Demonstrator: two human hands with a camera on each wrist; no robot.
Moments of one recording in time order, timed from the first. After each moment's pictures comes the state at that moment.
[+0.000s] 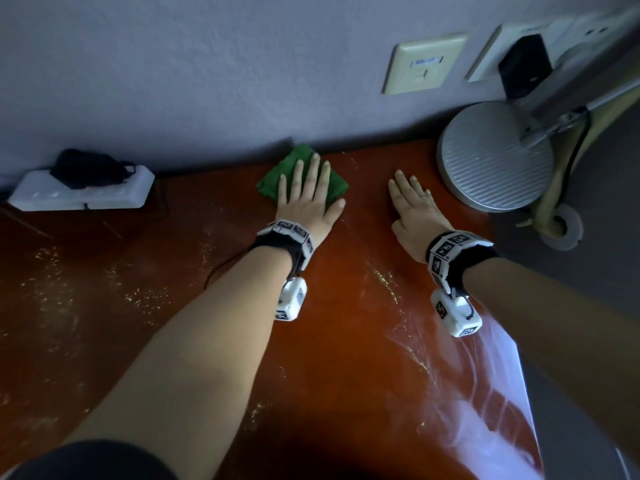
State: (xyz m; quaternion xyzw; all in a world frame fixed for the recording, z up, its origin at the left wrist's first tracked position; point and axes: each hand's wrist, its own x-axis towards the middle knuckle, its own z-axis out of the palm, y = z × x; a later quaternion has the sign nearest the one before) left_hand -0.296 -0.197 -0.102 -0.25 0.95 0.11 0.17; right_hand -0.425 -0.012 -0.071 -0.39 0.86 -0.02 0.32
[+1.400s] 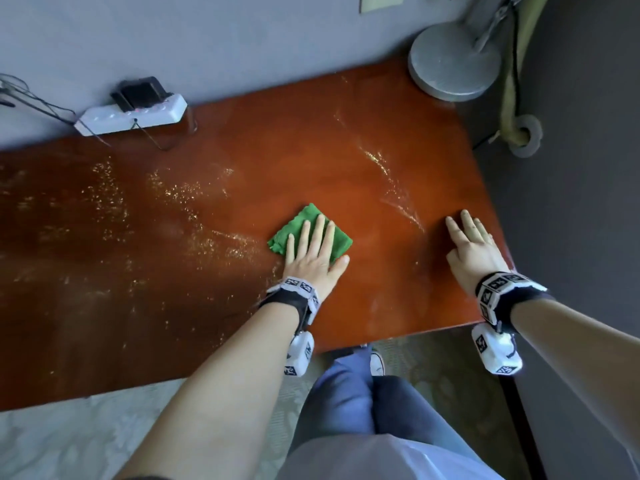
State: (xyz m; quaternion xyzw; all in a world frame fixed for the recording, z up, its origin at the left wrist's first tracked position) left_hand -0.025 0.007 -0.095 -0.23 0.94 0.12 0.21; right_hand -0.210 0.251 -0.072 -0.24 0.93 -0.06 0.27
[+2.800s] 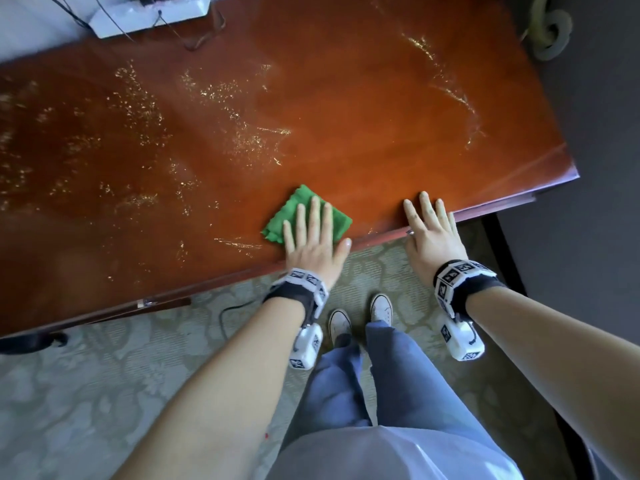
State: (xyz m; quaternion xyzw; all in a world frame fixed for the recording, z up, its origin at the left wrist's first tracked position) left_hand 0.187 0.020 -0.104 -0.26 0.94 0.14 0.17; right_hand 0.055 0.211 -0.093 -0.29 0.93 -0.05 0.20
